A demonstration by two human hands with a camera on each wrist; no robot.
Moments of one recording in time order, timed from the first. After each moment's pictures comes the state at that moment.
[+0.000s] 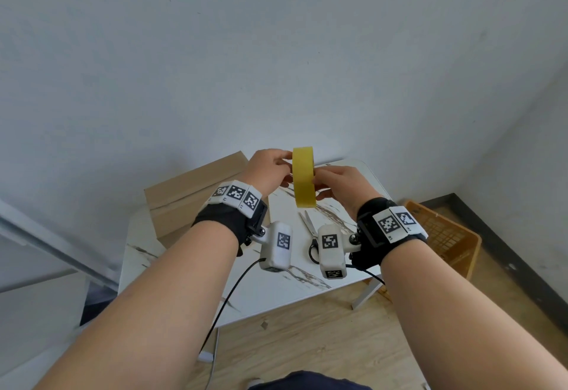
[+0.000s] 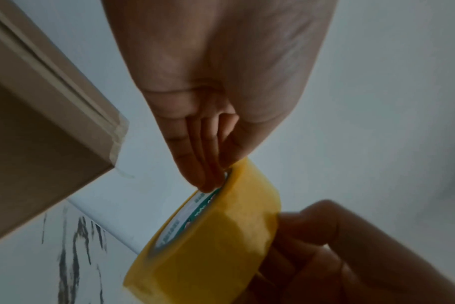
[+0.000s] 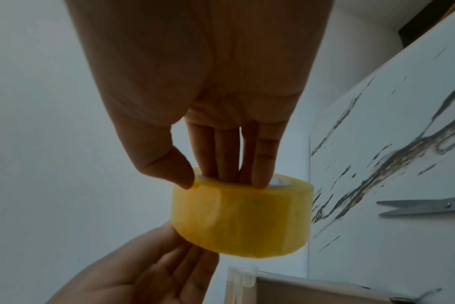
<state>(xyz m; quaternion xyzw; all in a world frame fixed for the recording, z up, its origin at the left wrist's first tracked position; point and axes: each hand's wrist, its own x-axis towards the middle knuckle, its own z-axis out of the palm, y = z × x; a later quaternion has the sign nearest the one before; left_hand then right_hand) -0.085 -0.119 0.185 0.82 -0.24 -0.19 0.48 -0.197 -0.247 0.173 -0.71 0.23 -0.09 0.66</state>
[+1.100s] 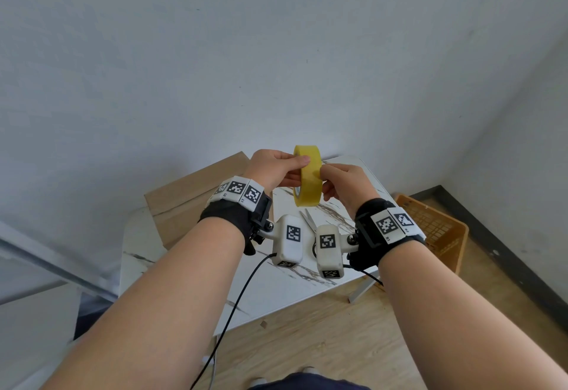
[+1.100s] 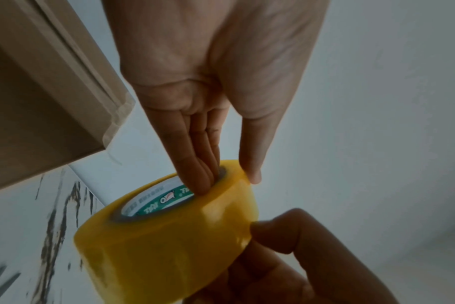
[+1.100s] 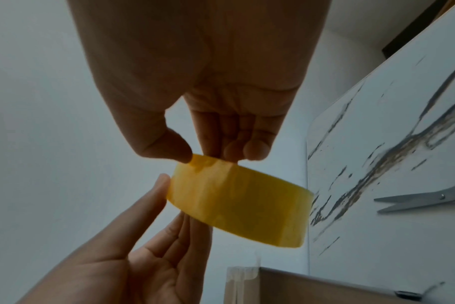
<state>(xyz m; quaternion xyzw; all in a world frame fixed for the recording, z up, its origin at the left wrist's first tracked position) -0.078 -0.114 0.186 0.70 -0.15 -0.32 0.61 -0.190 -0.228 0.175 -0.69 0.30 -0.14 0.64</state>
